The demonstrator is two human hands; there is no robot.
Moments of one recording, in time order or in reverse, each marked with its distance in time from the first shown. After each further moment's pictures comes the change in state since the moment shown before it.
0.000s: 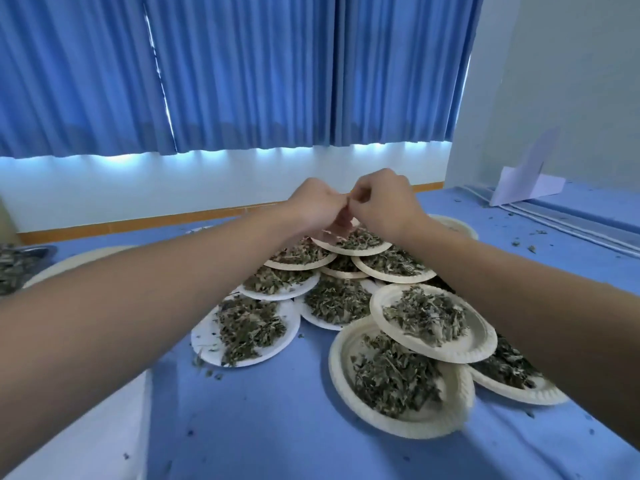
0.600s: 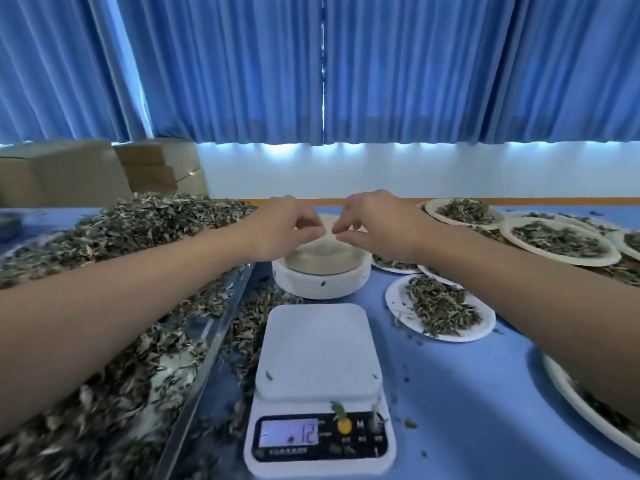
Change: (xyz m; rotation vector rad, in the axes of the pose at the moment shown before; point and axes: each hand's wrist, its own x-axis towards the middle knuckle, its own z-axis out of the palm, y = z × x) left_hand -0.179 -0.130 -0.260 0.813 0.181 0.130; right_hand -0.042 -0.217 0.133 -0.070 -0.434 -0.767
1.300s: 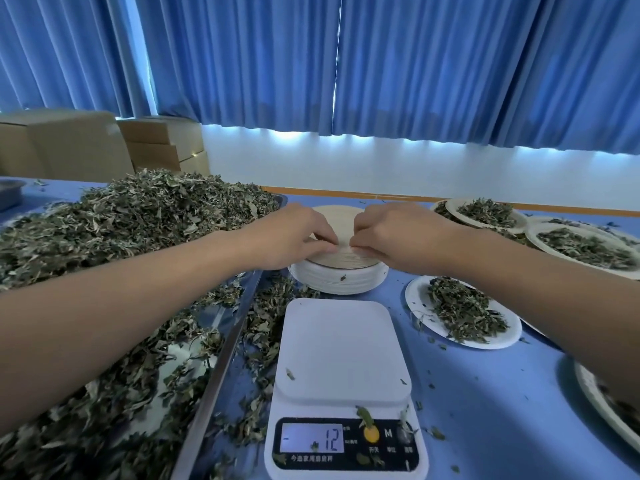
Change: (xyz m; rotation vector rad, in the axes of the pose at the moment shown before) left_hand -0.013 -0.029 0.015 0.024 -0.060 0.176; right_hand 0.007 -0.001 0.021 -0.469 -0.177 -0.313
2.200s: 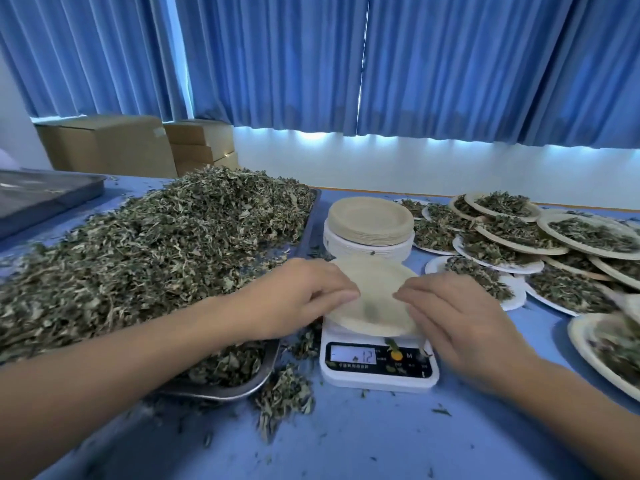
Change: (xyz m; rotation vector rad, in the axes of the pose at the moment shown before) left_hand -0.148 0.087 0.002 -0.069 0.085 0.101; right_hand -0.120 -0.135 0.008 0.280 0.667 0.125
